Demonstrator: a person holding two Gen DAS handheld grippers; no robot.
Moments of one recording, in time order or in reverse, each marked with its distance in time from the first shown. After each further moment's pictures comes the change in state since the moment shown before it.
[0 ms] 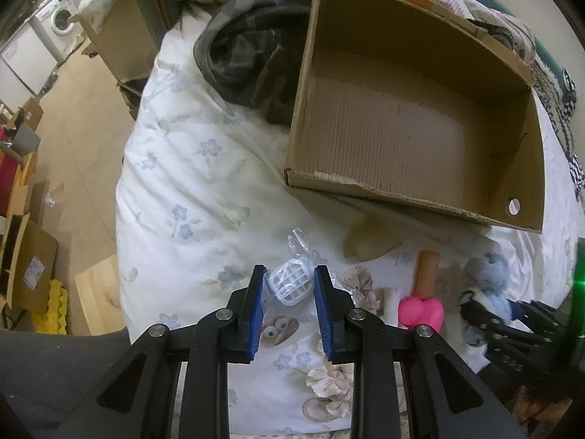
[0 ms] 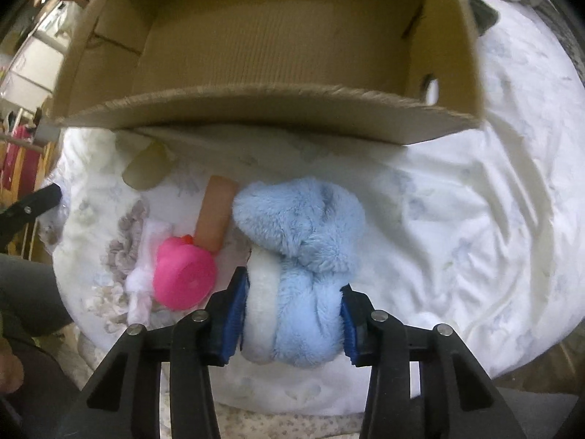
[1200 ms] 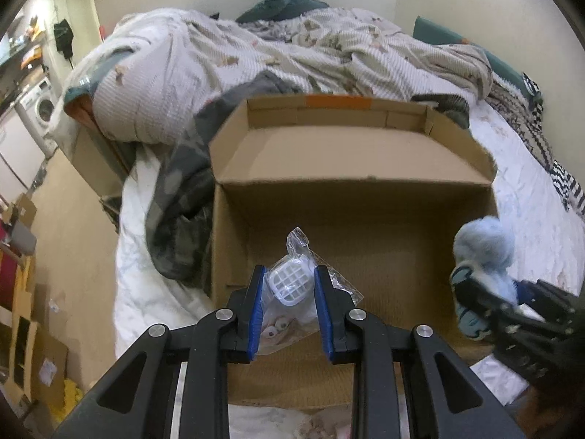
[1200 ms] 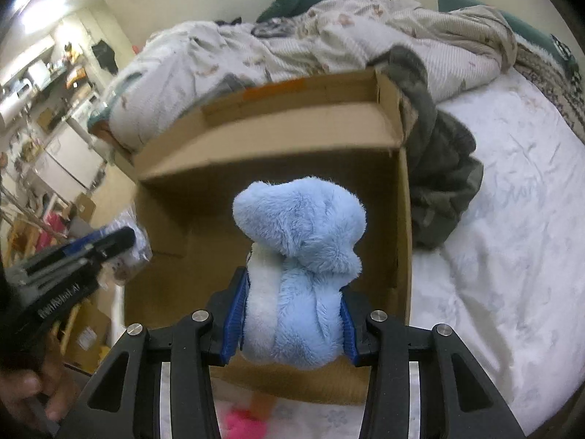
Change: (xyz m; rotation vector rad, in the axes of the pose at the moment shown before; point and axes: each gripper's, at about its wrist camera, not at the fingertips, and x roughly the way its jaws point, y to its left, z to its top) left arm -0.036 -0.074 0.117 0.172 -0.301 -0.019; right arm -0.088 -0.030 0.099 0.050 -0.440 0.101
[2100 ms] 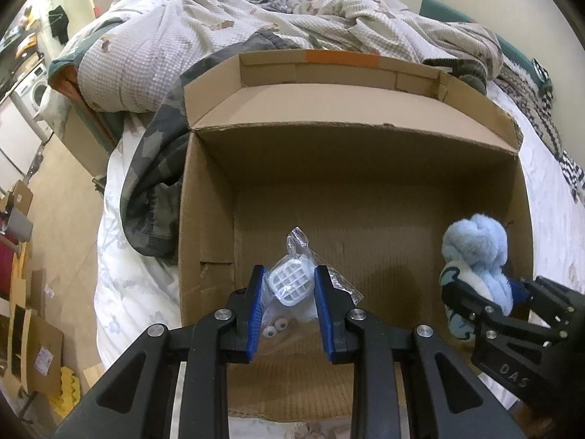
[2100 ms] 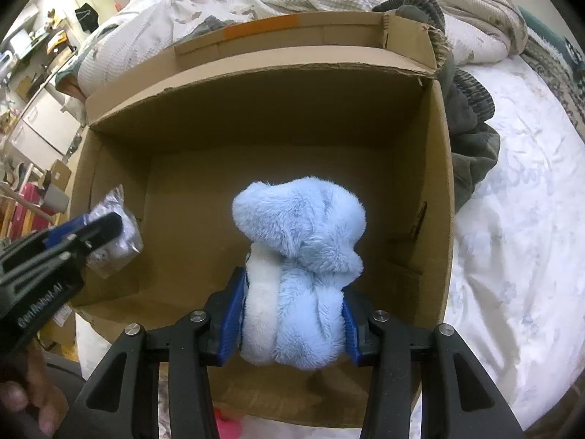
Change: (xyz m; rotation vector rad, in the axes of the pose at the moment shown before) left arm 0.041 -0.006 -0.014 0.004 0.082 0.011; right arm 0.046 0.008 -0.002 -0.021 0.133 -0.068
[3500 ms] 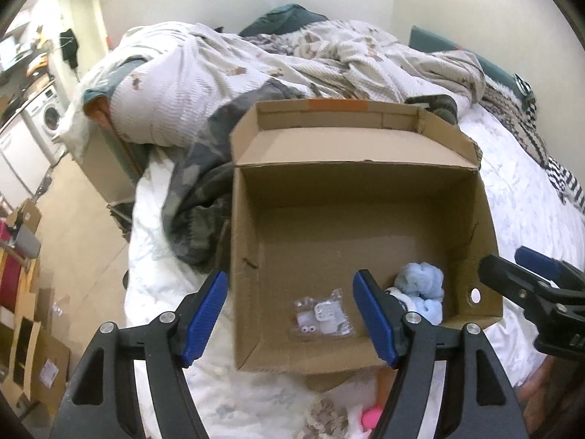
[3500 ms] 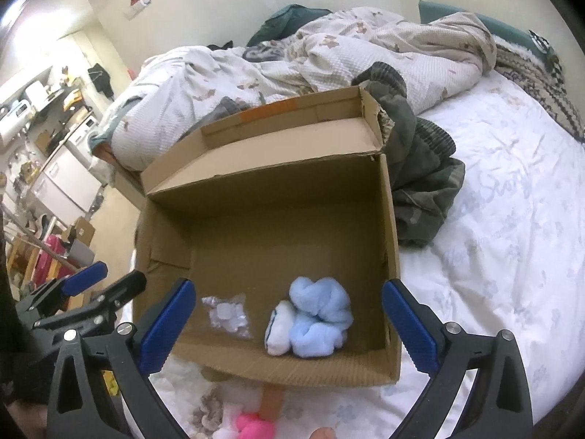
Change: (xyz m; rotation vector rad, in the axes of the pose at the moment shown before) left arm -0.075 0.018 -0.025 0.009 -0.153 0.014; right arm -0.082 -0.012 -0.025 0.087 -0.244 0.088
